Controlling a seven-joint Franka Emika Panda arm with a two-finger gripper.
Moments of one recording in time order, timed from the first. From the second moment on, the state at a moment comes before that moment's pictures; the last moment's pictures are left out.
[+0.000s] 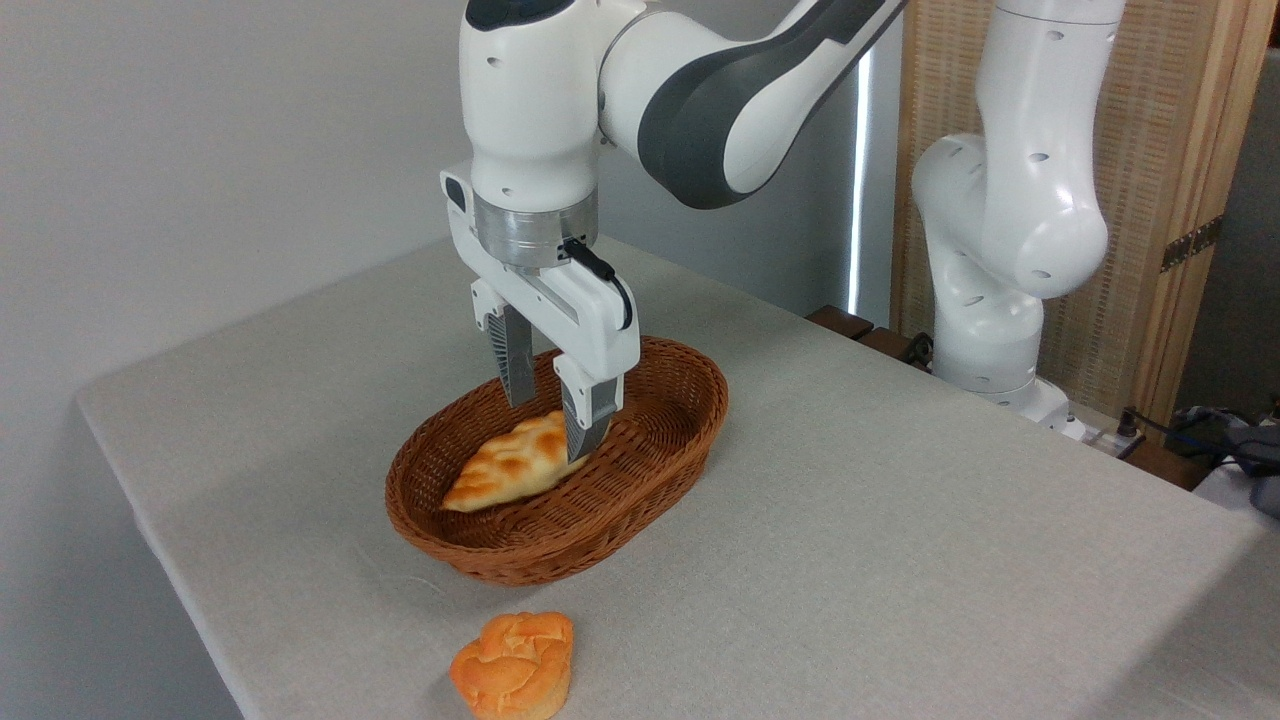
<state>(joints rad) -0.46 -0.17 0.35 -2.14 -0.20 2.01 0.74</state>
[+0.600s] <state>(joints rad) -0.46 -0.19 0.36 -2.05 -0.13 1.92 0.74</state>
